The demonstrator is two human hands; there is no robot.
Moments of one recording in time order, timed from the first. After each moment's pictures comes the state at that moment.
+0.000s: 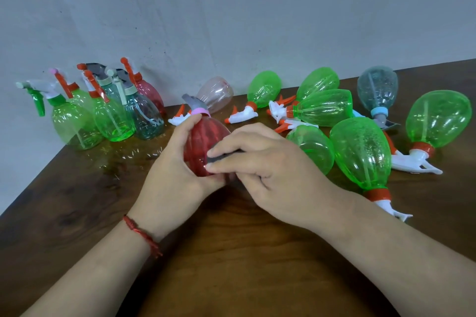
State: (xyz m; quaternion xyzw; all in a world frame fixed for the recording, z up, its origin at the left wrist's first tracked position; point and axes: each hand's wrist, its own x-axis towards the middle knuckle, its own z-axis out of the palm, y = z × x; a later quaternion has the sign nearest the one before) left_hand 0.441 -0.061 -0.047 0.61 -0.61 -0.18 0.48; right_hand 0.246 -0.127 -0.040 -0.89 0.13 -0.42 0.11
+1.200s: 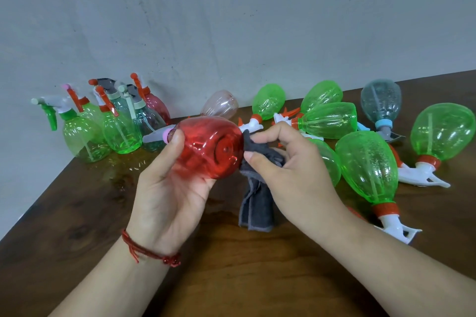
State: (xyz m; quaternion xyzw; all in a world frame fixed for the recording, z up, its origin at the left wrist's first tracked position) left_hand 0.427 -0.055 -0.017 0.28 -0.32 -0.53 0.73; right_hand 0.258 -0.119 -0.034 -0.62 0.29 -0.53 0.50
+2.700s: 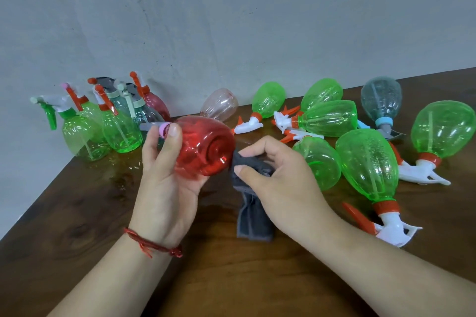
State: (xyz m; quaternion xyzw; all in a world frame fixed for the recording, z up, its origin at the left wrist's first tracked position) left_hand 0.434 -0.064 -0.027 0.39 -0.32 -0.42 0.76; right_hand 0.266 -0.110 -0.046 -0.64 0.35 -0.47 0.50
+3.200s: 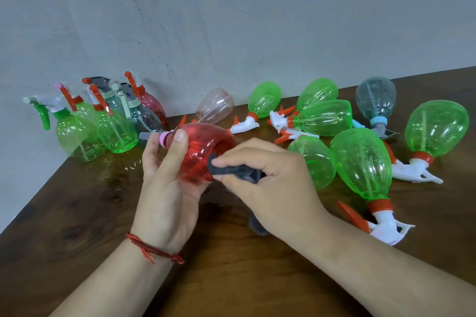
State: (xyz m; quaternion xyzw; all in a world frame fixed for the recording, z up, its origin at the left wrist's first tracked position) left_hand 0.427 -0.064 -0.033 0.39 -0.30 -0.41 0.77; right_hand 0.267 -0.110 -0.044 -0.72 0.20 -0.55 0.37
